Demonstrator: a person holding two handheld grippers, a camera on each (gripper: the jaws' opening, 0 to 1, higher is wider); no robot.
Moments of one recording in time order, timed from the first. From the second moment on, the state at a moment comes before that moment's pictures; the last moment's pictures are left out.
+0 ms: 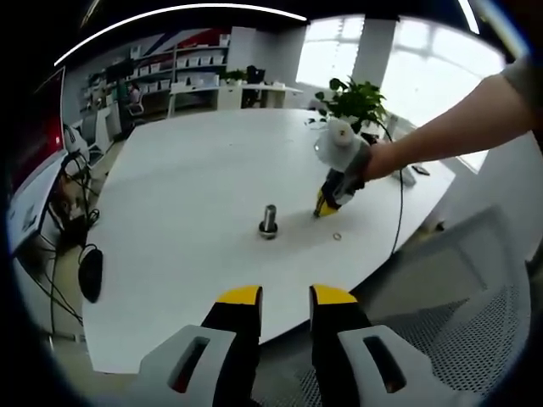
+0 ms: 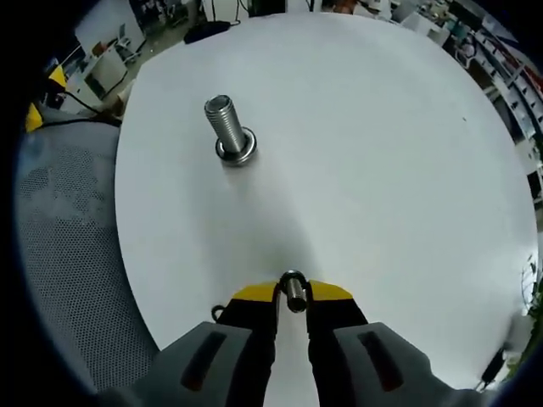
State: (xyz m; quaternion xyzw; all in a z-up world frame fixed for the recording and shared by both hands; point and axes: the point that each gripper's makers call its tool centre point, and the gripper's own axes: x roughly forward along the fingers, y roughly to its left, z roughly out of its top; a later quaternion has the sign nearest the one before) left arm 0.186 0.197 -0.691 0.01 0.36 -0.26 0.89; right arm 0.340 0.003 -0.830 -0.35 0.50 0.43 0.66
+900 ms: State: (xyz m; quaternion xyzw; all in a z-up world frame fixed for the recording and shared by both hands) left arm 0.185 0.196 -0.688 0.01 0.36 -0.26 0.90; right arm 0.323 -0.012 -0.829 -0.31 0.51 0.42 0.69
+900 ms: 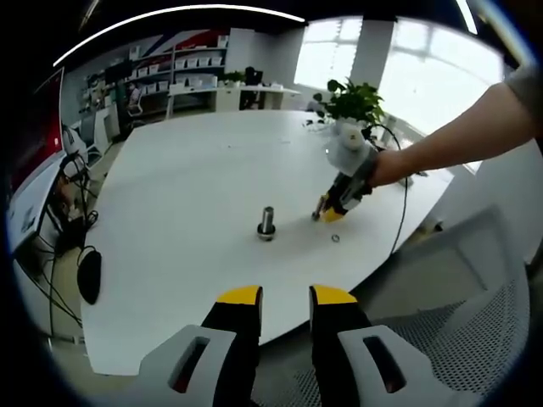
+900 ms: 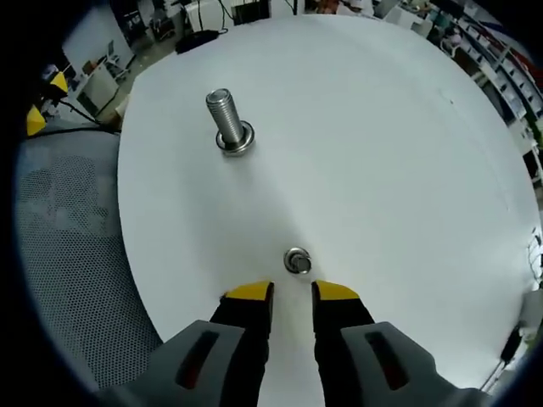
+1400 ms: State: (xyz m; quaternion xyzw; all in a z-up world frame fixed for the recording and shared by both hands) left arm 0.186 0.197 -0.688 0.01 0.36 -0.26 0.90; right arm 0.287 -0.001 -0.833 -0.30 0.50 0.45 0.68
